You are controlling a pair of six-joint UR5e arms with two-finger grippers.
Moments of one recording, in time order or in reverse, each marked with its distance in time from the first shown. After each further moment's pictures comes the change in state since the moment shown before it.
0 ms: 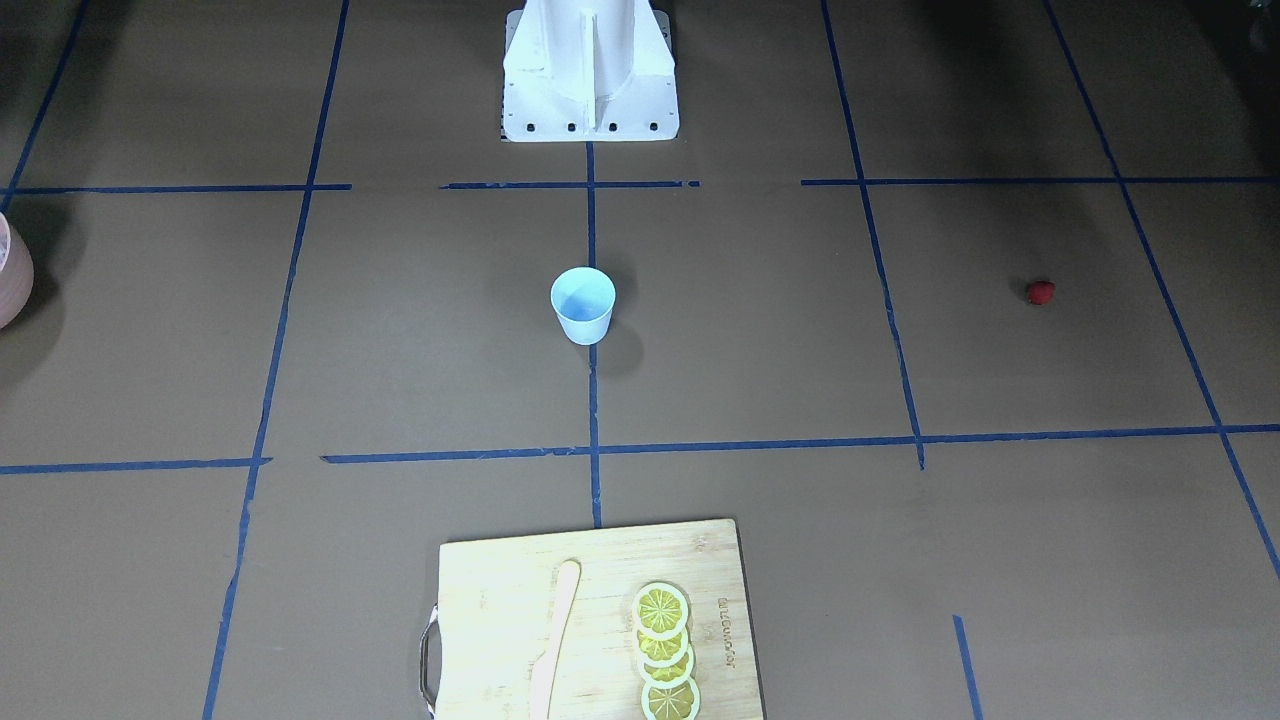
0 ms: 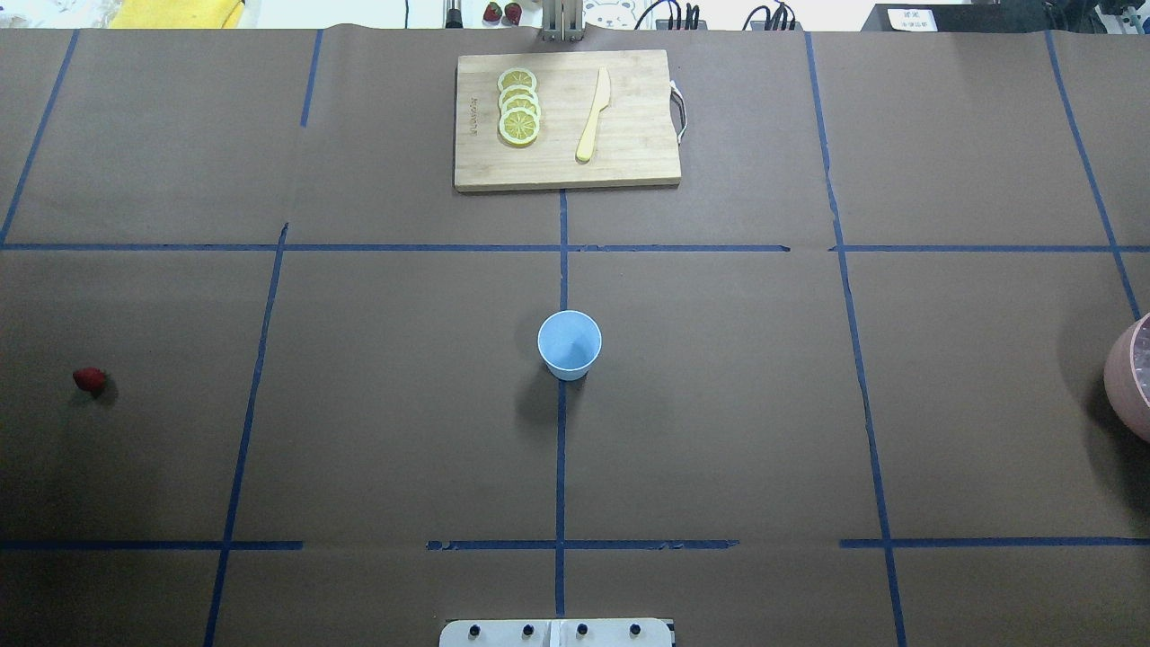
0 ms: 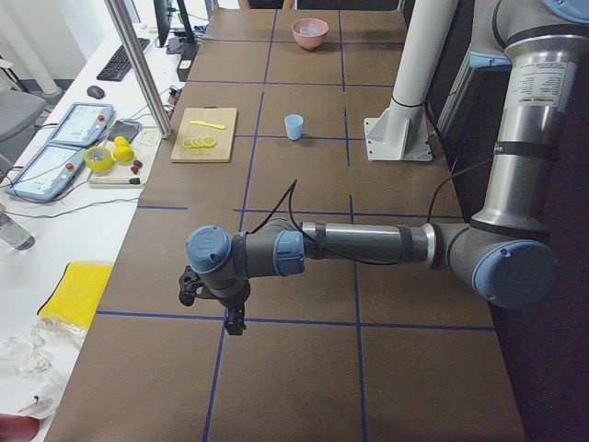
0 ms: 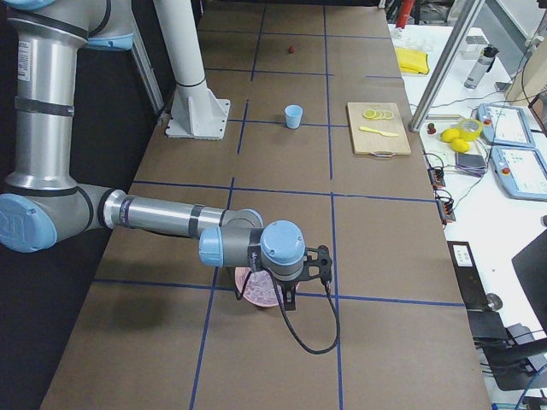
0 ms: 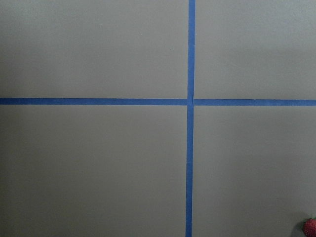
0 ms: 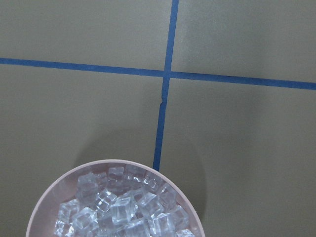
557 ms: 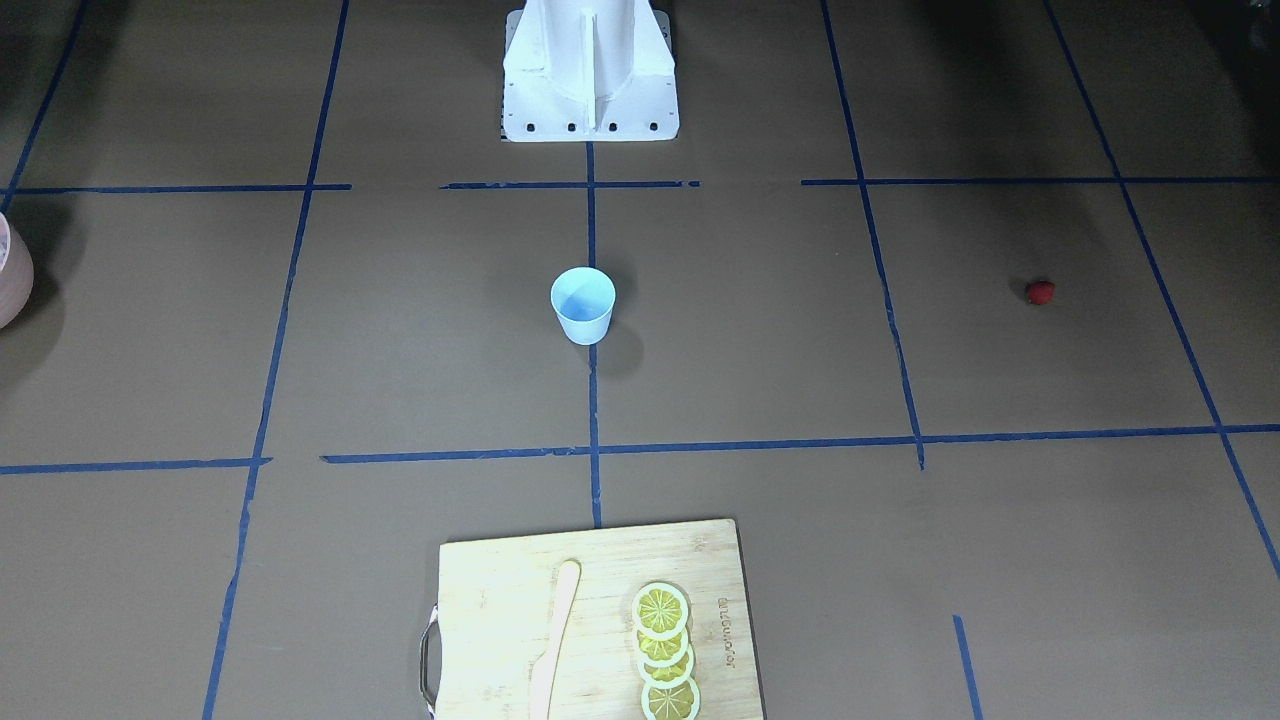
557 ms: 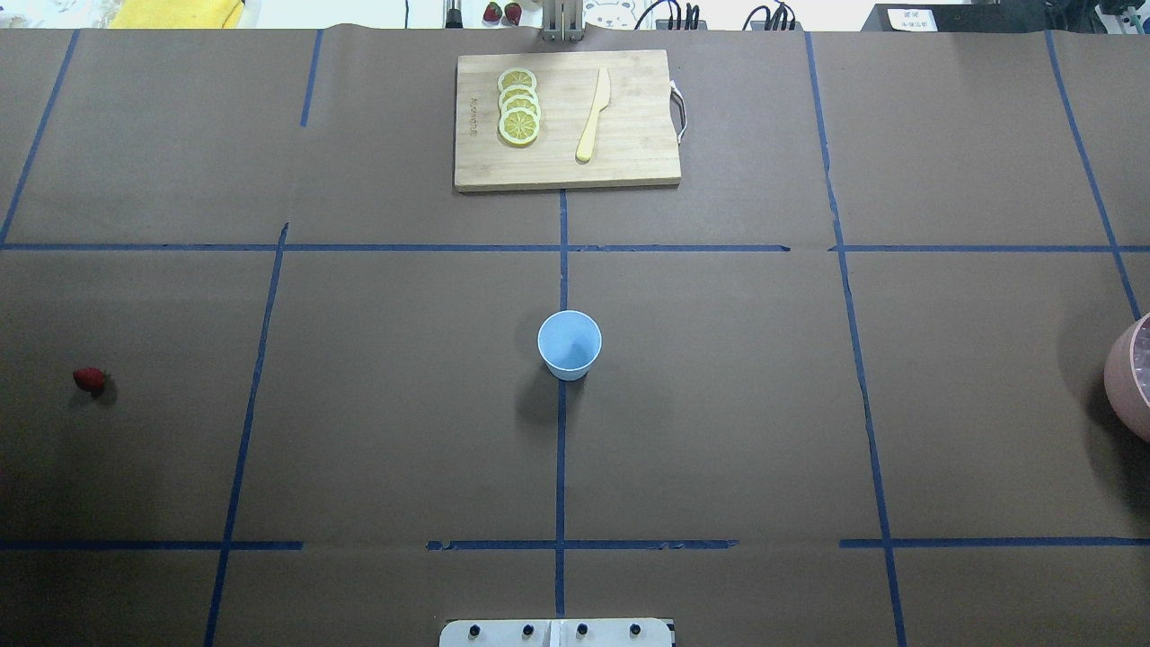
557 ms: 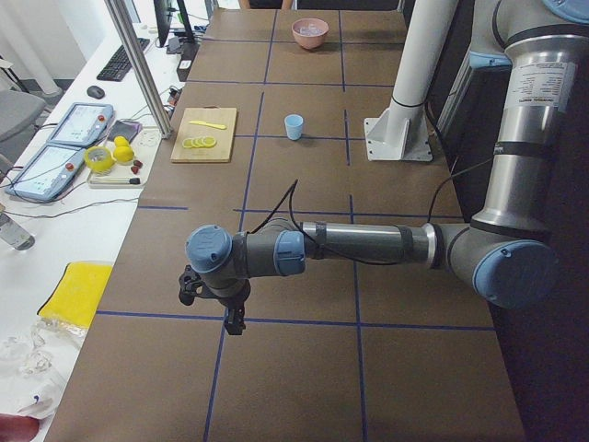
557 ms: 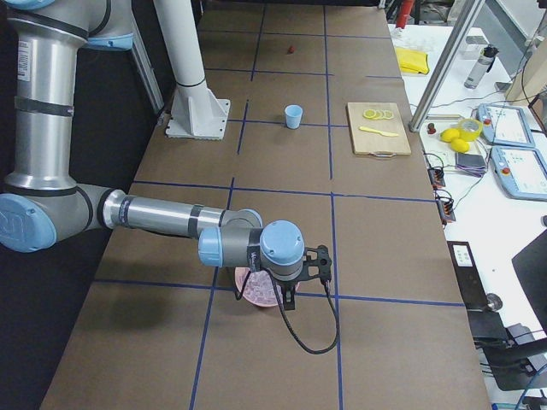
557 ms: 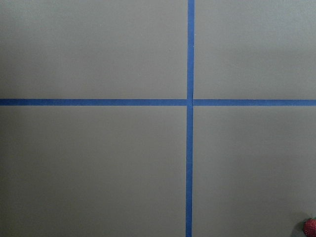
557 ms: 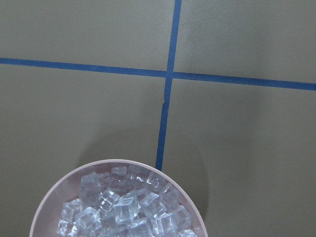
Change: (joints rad) left arm -0.001 0.001 -0.004 -0.007 0.000 0.000; right arm 0.000 -0.002 0.009 0.001 0.004 0.001
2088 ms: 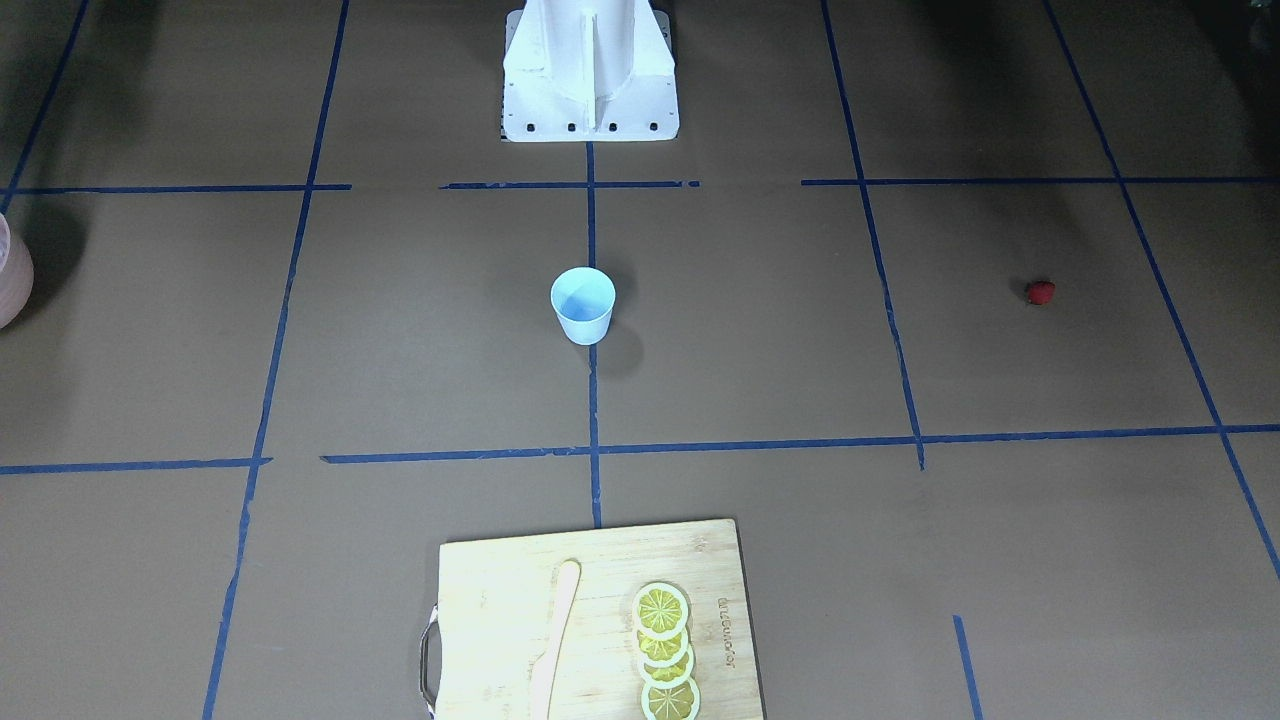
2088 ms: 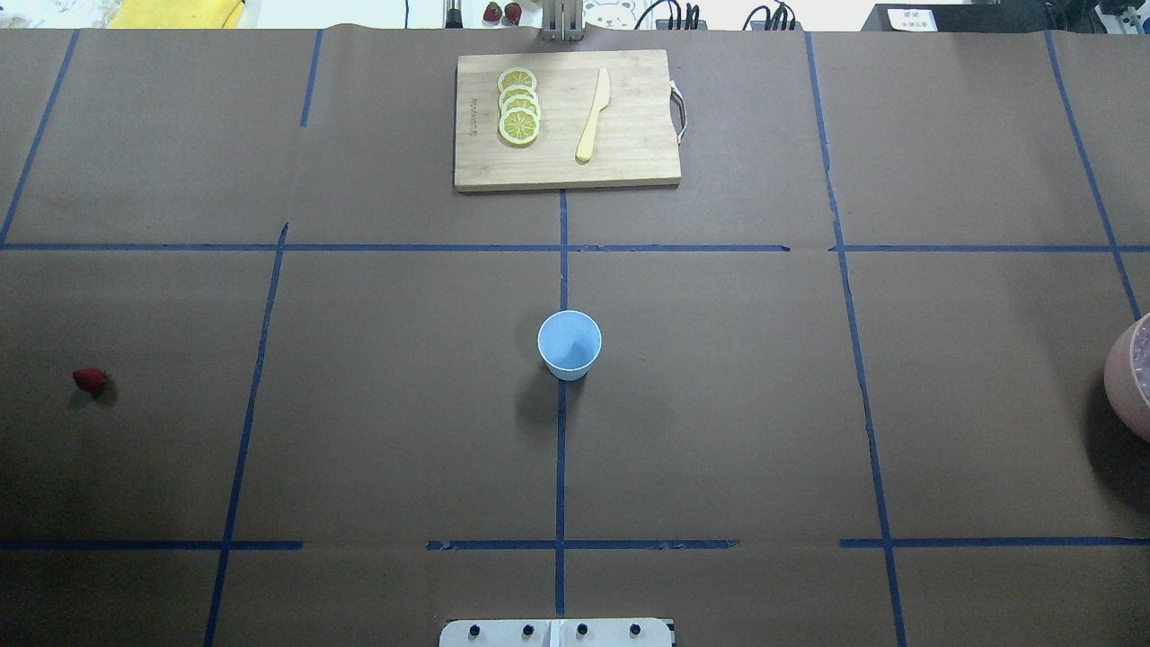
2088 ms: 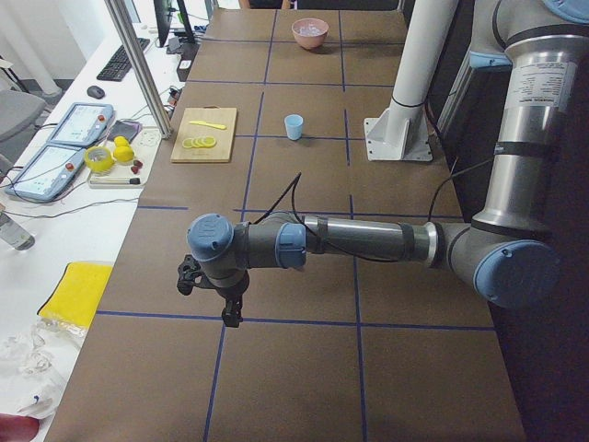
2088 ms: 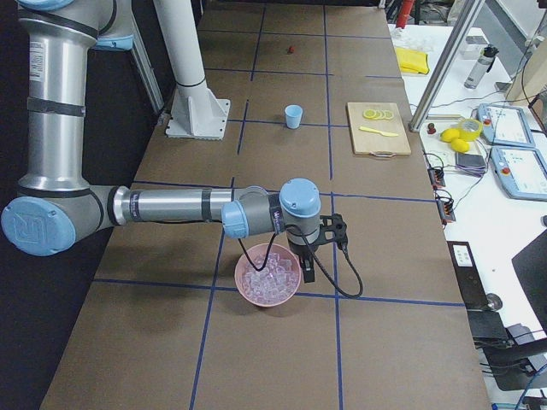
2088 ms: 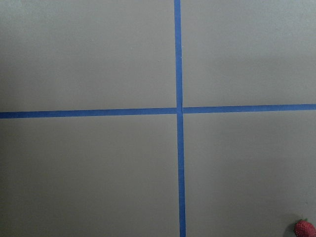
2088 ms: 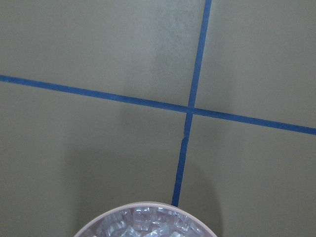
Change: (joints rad) left arm -0.001 0.003 -0.041 -0.001 0.003 -0.003; right arm -0.135 0.010 0.096 0.077 -0.138 0.155
